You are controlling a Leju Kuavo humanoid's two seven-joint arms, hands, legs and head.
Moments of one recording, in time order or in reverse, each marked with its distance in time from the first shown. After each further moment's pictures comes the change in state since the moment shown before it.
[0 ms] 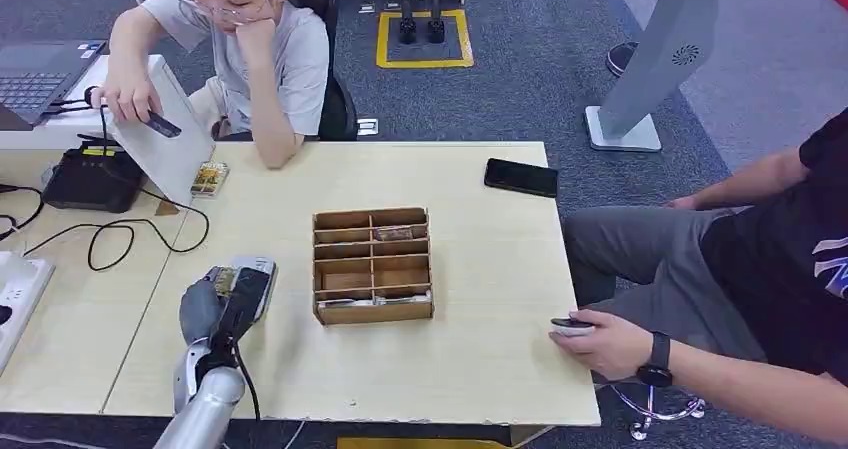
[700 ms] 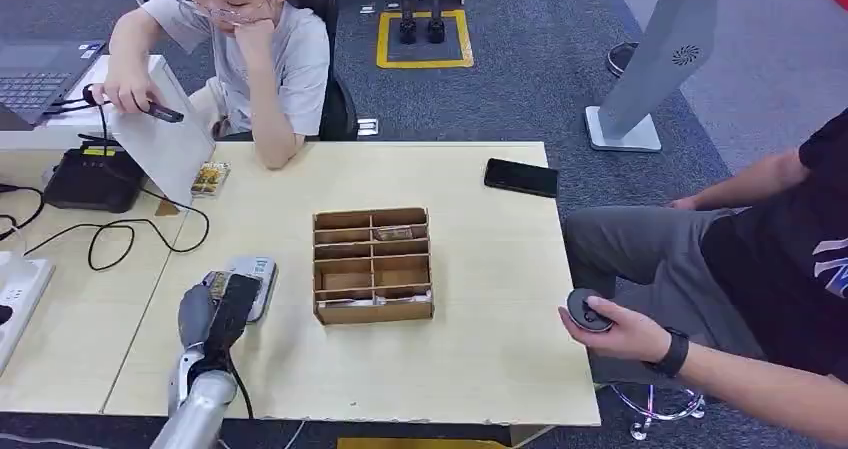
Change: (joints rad) left arm 0.005 -0.002 0.050 0.016 0.170 -0.148 -0.093; right arm -0.003 0.002 0.000 -0.001 0.023 -0.009 -0.004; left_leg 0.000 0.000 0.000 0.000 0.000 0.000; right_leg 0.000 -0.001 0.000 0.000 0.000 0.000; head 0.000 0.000
